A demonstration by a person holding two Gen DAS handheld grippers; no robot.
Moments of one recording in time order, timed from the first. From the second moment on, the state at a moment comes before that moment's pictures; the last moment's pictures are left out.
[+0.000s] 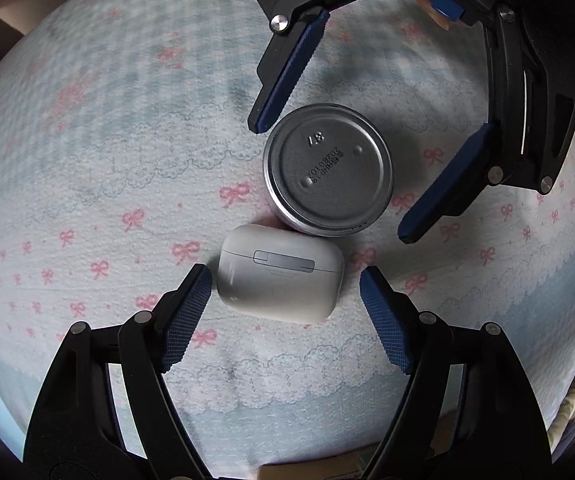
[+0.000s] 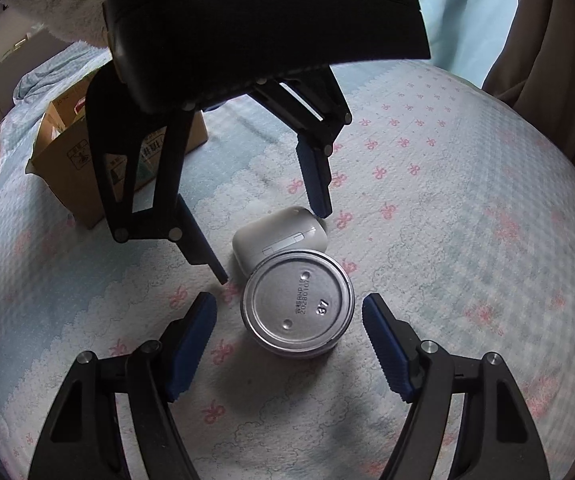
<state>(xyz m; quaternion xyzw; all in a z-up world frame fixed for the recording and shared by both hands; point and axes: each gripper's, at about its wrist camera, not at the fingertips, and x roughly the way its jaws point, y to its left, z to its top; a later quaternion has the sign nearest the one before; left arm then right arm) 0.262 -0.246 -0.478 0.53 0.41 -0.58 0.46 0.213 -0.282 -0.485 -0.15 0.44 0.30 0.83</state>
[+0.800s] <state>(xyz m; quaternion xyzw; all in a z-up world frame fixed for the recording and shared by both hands) 0.247 -0.266 -0.466 0.55 0.38 -0.58 0.46 0.187 -0.277 -0.492 -0.15 0.42 0.27 0.85</state>
